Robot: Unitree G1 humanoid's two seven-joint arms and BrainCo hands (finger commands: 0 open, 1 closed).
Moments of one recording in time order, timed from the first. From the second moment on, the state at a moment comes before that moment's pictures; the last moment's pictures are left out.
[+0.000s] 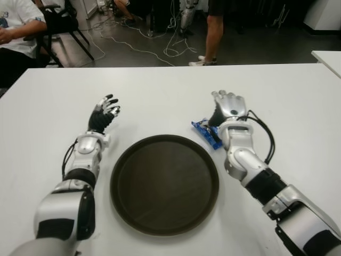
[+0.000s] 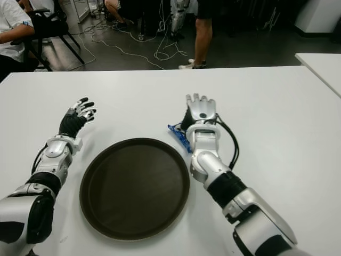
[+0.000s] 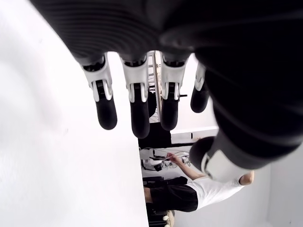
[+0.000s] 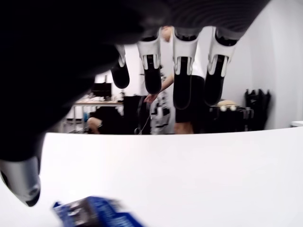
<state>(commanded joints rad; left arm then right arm) -0.72 0.19 0.19 1.26 -0.02 -0.42 -0.11 -0.59 -0.21 0.58 0.36 -1.03 0.68 0.05</state>
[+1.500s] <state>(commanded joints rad) -0.71 0.18 0.20 1.25 -0.03 -0.43 -0.12 -0.46 -0.27 0.49 0.26 -1.00 0.65 0.04</state>
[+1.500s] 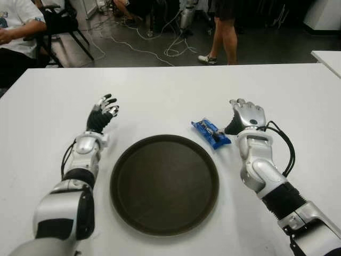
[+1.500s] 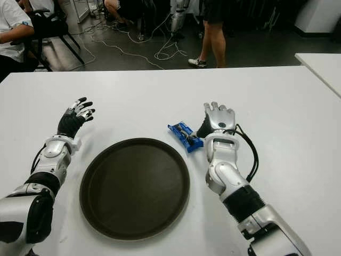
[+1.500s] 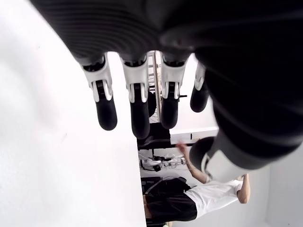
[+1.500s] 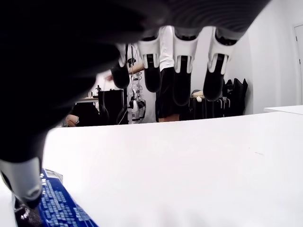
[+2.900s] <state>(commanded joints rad) -0.72 0.18 0.20 1.25 -0.03 -0.42 -0.11 -0.54 -0.22 0.48 0.35 -0.99 0.57 0.02</state>
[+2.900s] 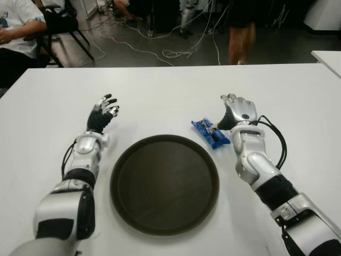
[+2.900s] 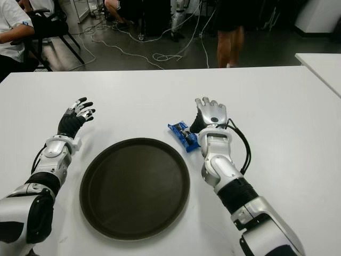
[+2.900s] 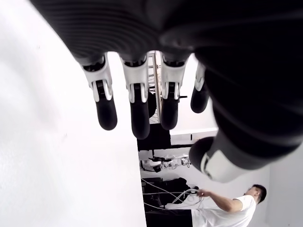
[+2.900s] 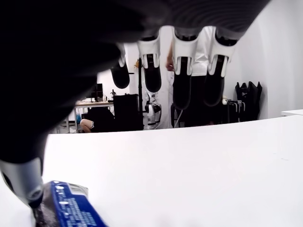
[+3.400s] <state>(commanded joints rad) -0.72 0.18 0.20 1.25 -0.03 -0.41 -0.11 -0.56 -0.21 0.47 0.40 -0.96 0.56 0.02</state>
